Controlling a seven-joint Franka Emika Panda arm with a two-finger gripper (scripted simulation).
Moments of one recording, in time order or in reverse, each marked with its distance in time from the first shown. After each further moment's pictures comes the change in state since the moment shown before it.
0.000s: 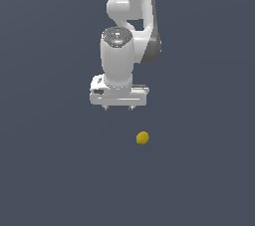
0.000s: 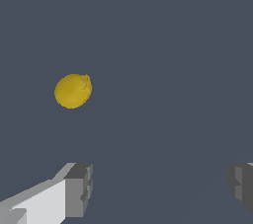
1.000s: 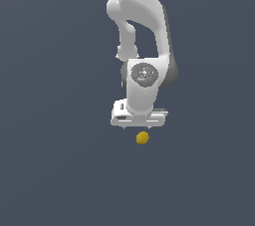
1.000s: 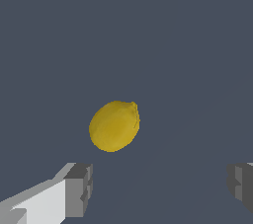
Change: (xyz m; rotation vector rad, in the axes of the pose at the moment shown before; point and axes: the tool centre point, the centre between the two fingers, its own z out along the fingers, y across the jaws) arm 0.046 -0.074 0.066 0.023 -0.019 -0.004
